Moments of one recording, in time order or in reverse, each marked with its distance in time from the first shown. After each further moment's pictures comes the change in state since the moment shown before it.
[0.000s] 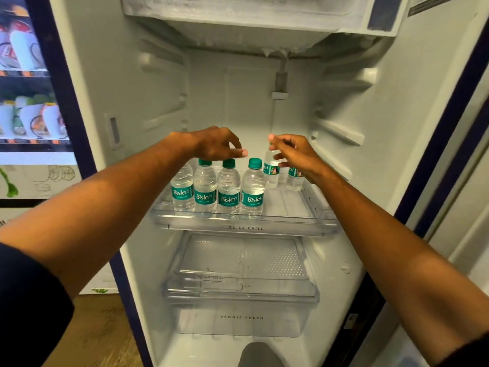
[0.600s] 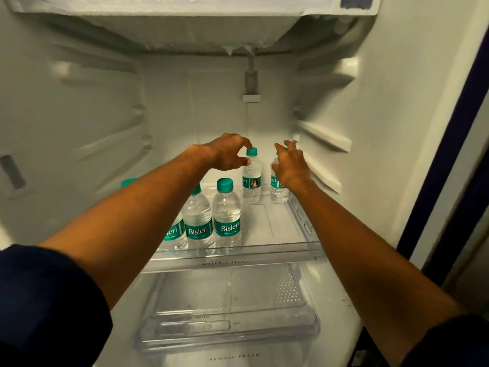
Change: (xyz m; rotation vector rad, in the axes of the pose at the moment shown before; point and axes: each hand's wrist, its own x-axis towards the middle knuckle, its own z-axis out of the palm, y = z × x) left_hand 0.130 0.033 0.028 0.115 0.100 0.111; right_hand 0.077 0.086 -0.021 -0.828 0.234 0.107
